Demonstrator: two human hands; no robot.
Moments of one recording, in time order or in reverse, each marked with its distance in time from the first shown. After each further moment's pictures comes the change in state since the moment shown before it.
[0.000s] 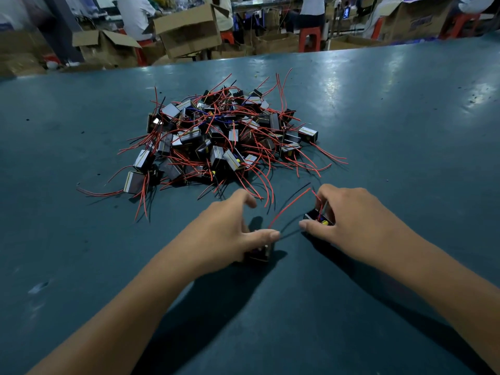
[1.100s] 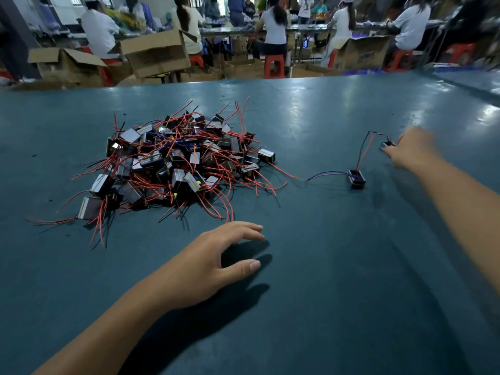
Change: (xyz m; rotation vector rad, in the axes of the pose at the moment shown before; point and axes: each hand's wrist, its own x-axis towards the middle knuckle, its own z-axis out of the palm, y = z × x) left_hand 0.007 0.011 0.026 -0.132 -0.042 0.446; right_hand 0.094 0.218 -0.105 -0.023 0.347 0.714
